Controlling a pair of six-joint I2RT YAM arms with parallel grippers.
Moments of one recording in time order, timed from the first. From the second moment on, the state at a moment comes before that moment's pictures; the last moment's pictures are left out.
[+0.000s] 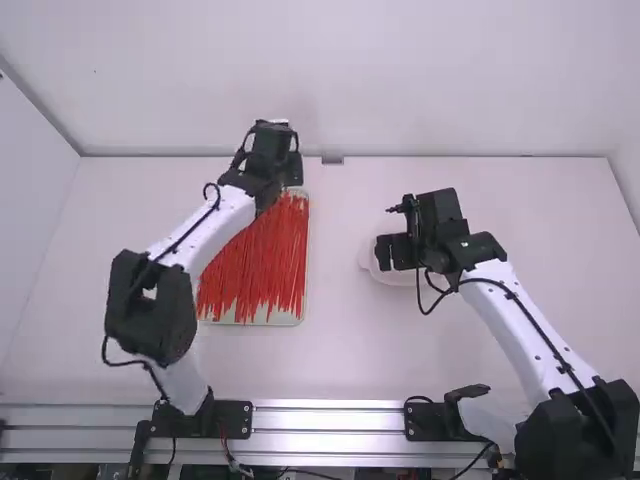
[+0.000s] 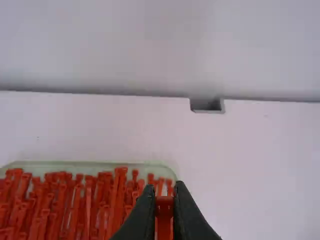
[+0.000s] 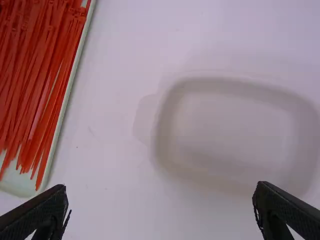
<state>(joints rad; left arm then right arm) -0.32 1.76 1.43 -0.29 -0.20 -0.29 0.30 1.31 1.01 -0.71 -0.14 0.10</state>
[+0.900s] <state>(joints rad) -0.32 1.13 0.89 -0.08 0.00 -0.27 0.45 1.31 1.01 -0.36 -0.34 0.08</state>
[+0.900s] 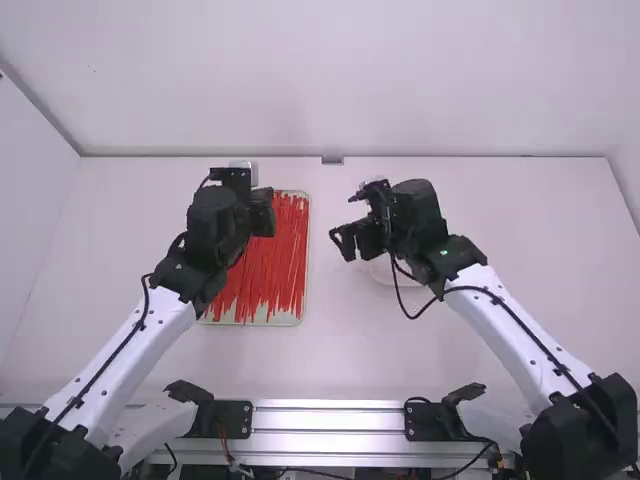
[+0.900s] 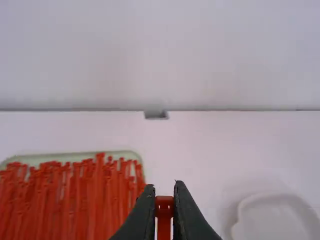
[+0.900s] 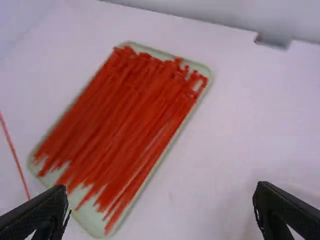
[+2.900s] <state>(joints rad) -0.39 1.16 0.89 0.33 0.21 -0.52 0.58 1.31 1.01 -0.10 -0.44 0.13</state>
